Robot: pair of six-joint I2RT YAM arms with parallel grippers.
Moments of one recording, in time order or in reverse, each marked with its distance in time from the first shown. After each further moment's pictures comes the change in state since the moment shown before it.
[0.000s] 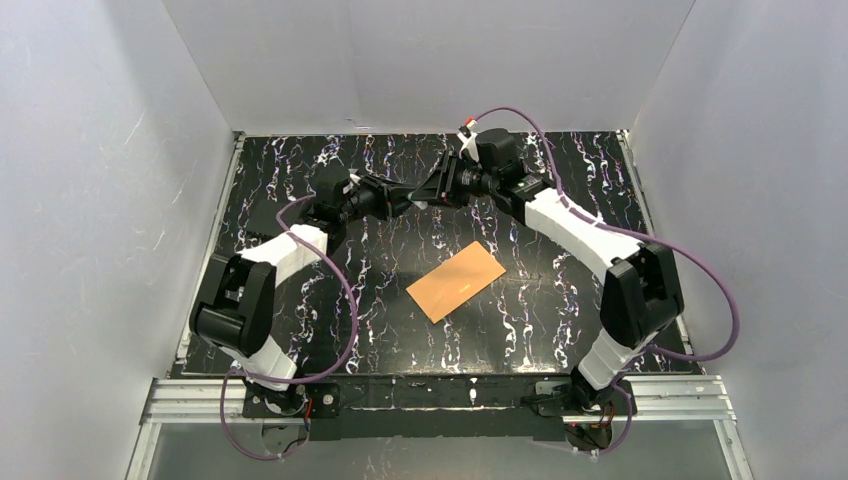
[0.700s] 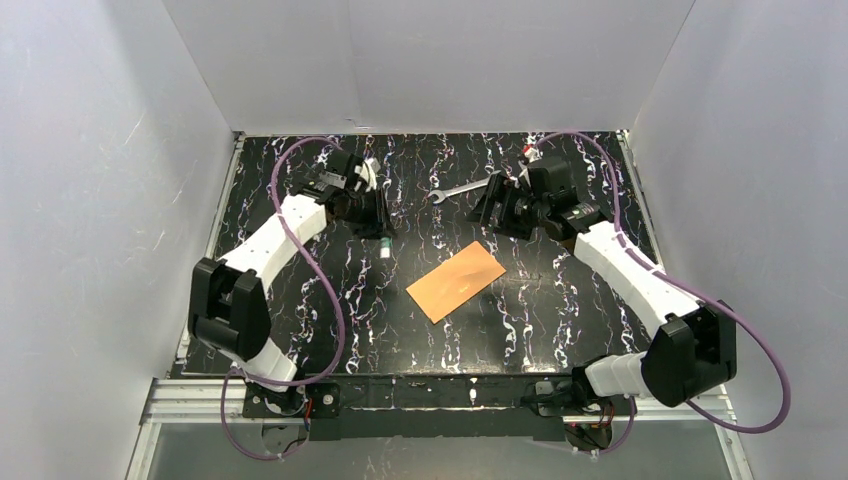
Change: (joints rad) left arm -0.036 -0.047 0.365 -1.008 -0.080 1.272; right arm -0.142 -0.368 -0.286 -0.228 0.165 -0.167
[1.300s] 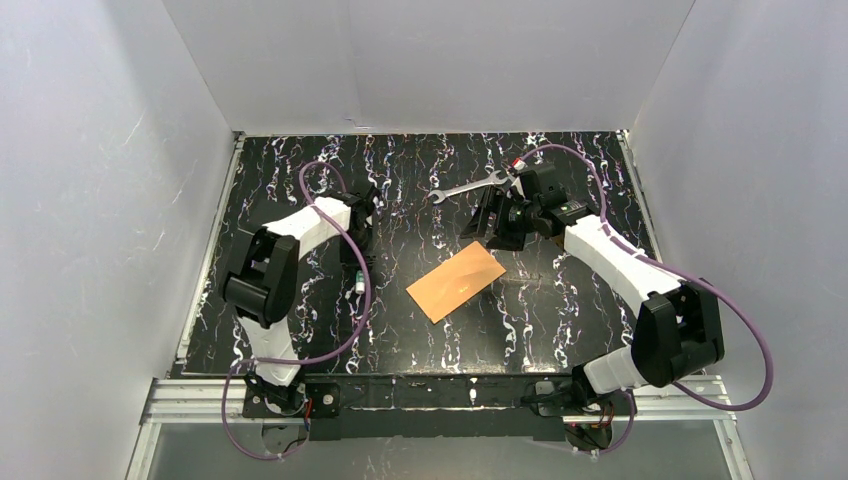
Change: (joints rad) left arm -0.030 0.241 -0.060 -0.244 -0.467 0.076; right arm -0.011 0.098 -0.031 -0.070 -0.057 -0.008
